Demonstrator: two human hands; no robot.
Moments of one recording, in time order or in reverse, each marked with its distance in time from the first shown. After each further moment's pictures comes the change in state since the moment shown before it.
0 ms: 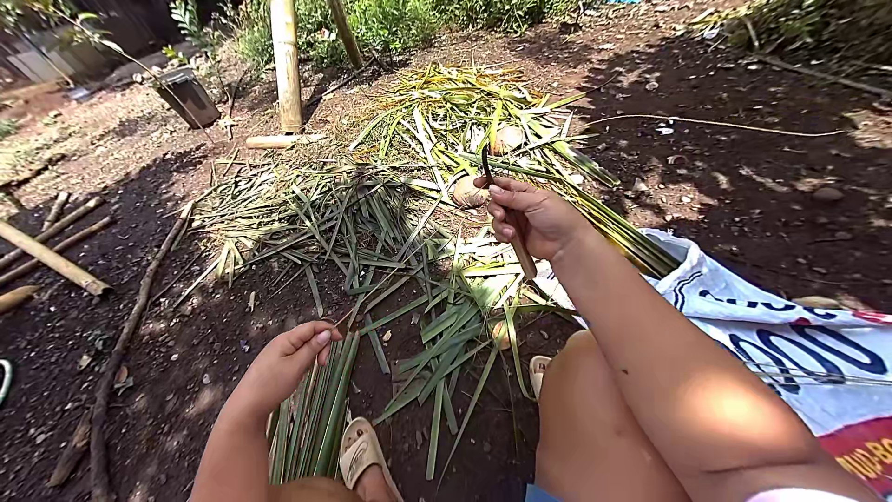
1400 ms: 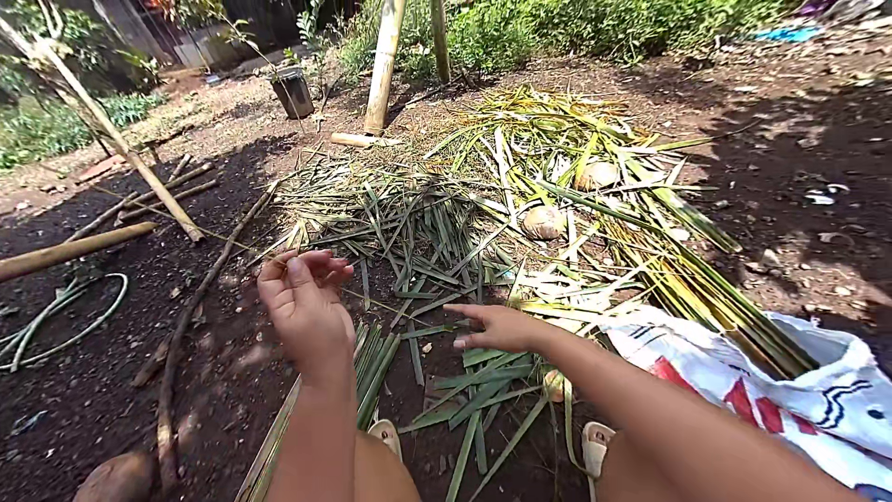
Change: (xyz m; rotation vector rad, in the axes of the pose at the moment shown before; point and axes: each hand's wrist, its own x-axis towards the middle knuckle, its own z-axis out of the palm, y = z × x) left_hand 0.016 0.075 0.004 -0.677 1.176 0.633; right_hand 0.029 0.124 0.082 -1.112 -0.749 0.241
